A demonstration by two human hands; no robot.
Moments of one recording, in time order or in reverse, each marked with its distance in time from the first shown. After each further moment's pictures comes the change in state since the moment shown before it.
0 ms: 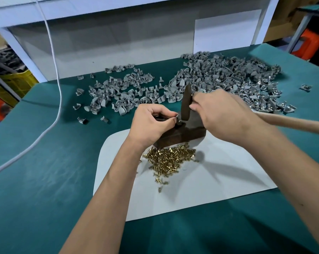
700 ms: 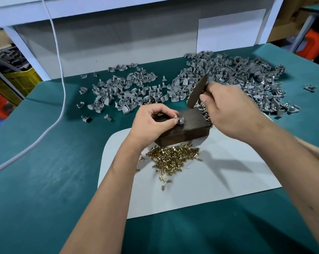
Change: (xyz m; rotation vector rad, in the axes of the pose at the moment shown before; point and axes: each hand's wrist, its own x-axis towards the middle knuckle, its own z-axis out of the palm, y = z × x) left_hand -0.002 -0.008 -0.009 -0.028 -0.052 0.017; right_hand -0.002 0.007 0.004 0.242 0.133 0.088
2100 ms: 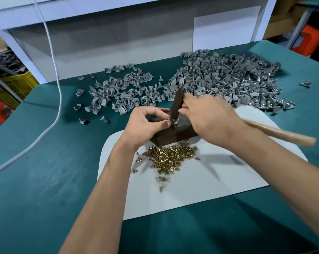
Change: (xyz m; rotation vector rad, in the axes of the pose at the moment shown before) left_hand 0.000 -0.002 -0.008 -0.084 -0.055 -0.100; right_hand 0.002 -0.019 0.018 -0.283 -0.111 -0.134
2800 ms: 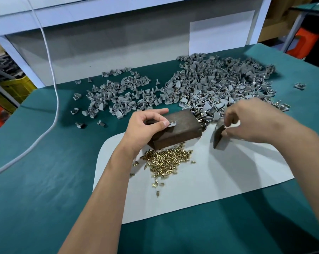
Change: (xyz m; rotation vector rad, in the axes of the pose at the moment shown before) left_hand 0.000 -0.002 0.007 -0.030 0.005 0.007; right_hand -0.032 0.085 -0.014 0.032 -0.238 0.280
